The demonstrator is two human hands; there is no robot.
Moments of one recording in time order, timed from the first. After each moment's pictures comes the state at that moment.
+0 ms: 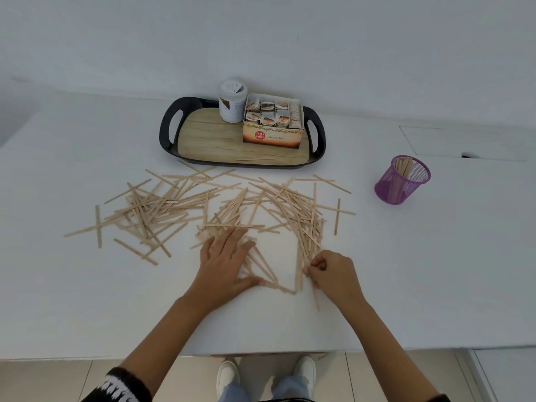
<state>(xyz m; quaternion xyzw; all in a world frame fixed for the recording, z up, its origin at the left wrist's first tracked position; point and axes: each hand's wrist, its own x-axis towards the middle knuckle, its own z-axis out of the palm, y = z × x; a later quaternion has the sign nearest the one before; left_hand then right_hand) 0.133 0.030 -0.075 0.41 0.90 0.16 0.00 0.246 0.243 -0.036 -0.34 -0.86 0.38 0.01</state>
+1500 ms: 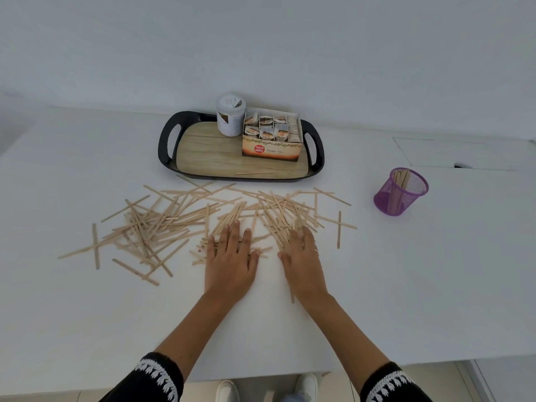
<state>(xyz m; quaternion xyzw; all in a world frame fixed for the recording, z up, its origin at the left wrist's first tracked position) 0.101 0.067 -0.093 0.28 0.95 0.12 -0.03 0.178 0.203 -0.053 -0.25 -0.94 0.22 0.04</state>
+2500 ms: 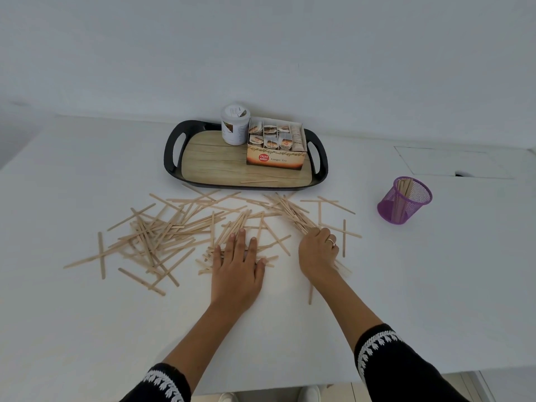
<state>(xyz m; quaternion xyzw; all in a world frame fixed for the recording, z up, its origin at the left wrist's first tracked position) 0.102 0.067 -0.087 0.28 0.95 0.12 -0.02 0.131 0.233 -0.058 -0.39 -0.92 0.01 -0.04</state>
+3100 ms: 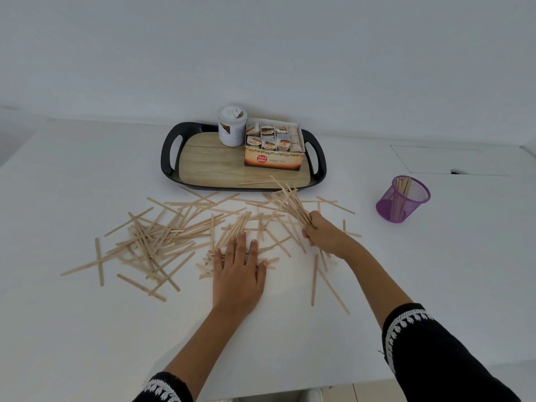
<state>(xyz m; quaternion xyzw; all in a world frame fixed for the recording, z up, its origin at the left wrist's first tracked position) 0.102 0.066 -0.088 0.29 0.95 0.13 -0.01 0.122 0.285 -0.015 -0.25 -0.86 0.43 -0.11</state>
